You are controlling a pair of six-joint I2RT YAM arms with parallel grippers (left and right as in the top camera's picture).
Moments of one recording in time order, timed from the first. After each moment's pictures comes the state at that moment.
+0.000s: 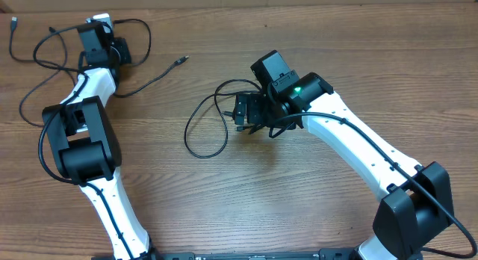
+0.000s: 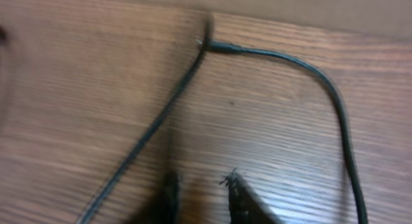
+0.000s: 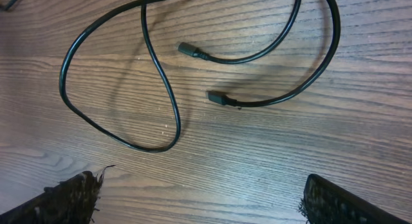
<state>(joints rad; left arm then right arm) 0.21 2.31 1.62 0.02 -0.03 -0.02 0.58 1.77 1.48 -0.91 -0.17 0.62</state>
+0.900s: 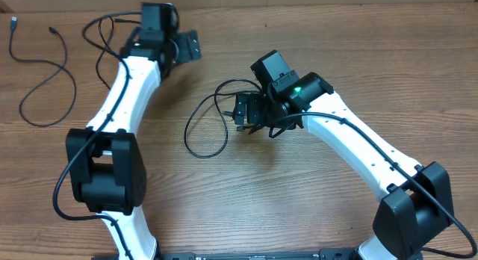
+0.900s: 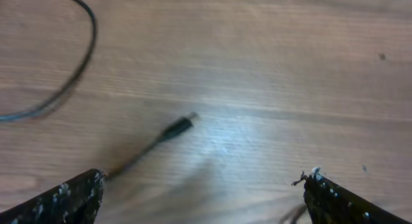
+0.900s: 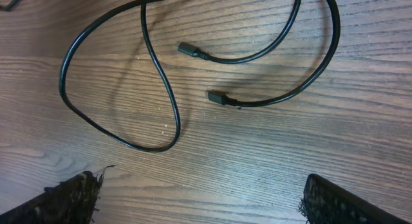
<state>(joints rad) -0.12 2.01 1.64 -0.52 -0.03 -0.26 0.58 1.77 1.48 -0.91 -0.17 0.62</state>
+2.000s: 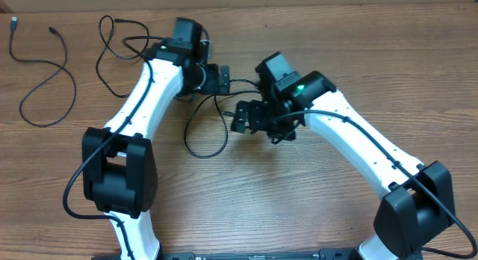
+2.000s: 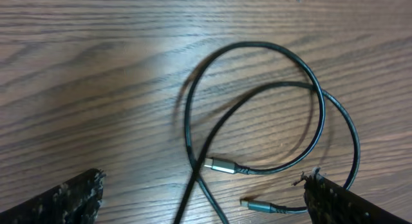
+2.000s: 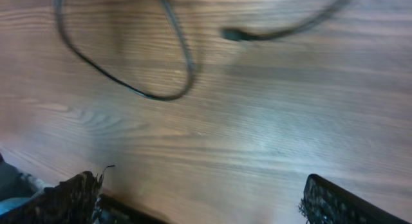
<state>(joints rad) -0.26 2.01 1.64 -0.86 0.19 -0.26 0.54 1.77 1.48 -1.03 -0.37 0.62</state>
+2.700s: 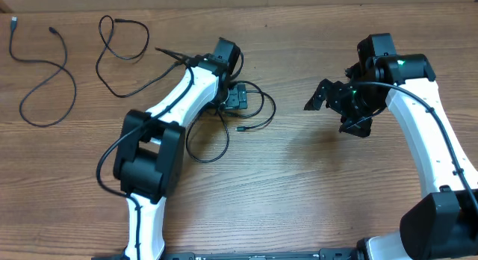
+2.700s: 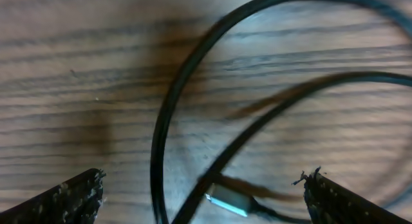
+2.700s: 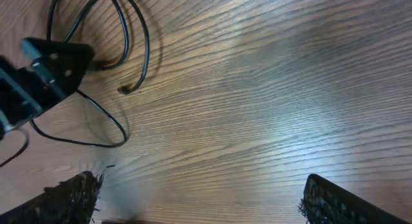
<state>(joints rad) -0.40 2.18 1.64 -0.86 -0.03 -0.50 0.08 1.66 1.48 -1.28 -0.37 0.50</state>
